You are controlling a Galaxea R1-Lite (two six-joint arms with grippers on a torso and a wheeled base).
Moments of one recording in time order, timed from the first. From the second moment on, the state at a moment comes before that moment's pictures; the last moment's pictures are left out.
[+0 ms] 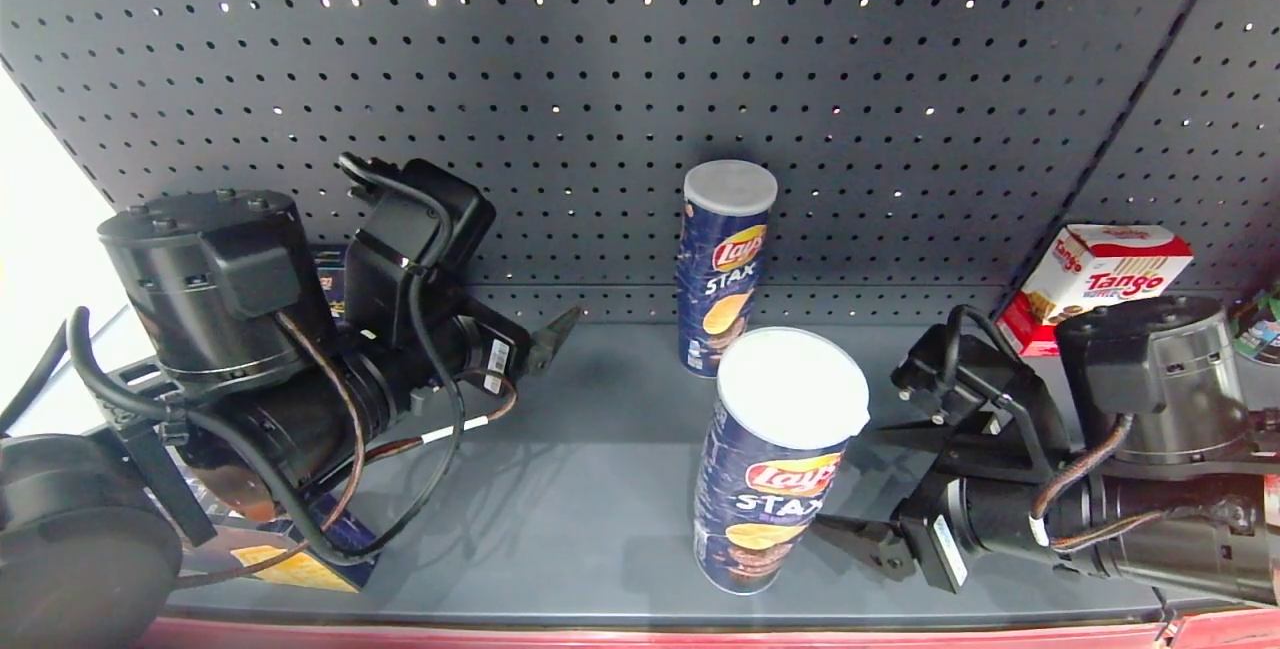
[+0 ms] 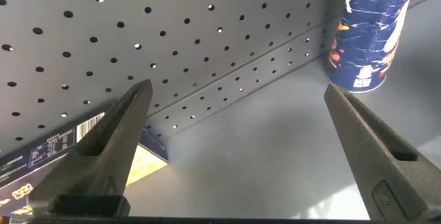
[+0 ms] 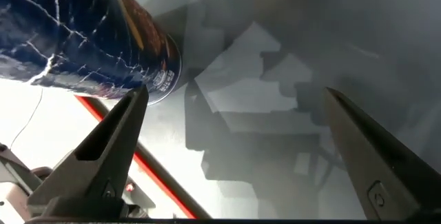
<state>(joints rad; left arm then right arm) -0.54 1.60 -0.73 -0.82 0.20 0.32 0.67 1.49 -0.72 -0.24 0.00 -0.15</state>
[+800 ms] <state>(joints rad) -0.54 1.59 -0.74 -0.82 0.20 0.32 0.68 1.53 -0.73 -0.27 0.01 -0.15</state>
